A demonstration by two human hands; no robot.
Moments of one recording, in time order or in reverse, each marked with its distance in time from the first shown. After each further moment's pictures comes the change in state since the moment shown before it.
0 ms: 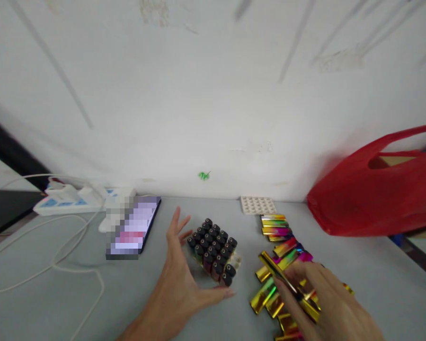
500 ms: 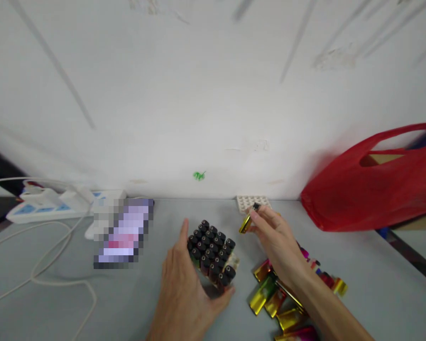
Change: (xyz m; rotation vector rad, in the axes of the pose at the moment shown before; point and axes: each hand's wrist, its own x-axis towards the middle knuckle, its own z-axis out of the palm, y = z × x) left_hand -0.009 -0.013 0.028 0.207 0.111 0.068; right_hand 0.109 -0.040 0.053 1.210 0.006 0.377
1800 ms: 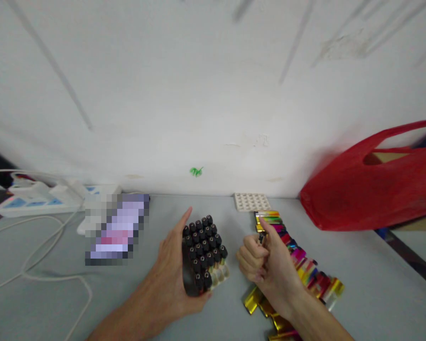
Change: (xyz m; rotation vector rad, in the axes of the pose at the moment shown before) left_hand 0.025 -0.021 -0.027 0.009 -0.213 0.211; right_hand -0.030 0.006 0.001 0.624 -0.330 0.521
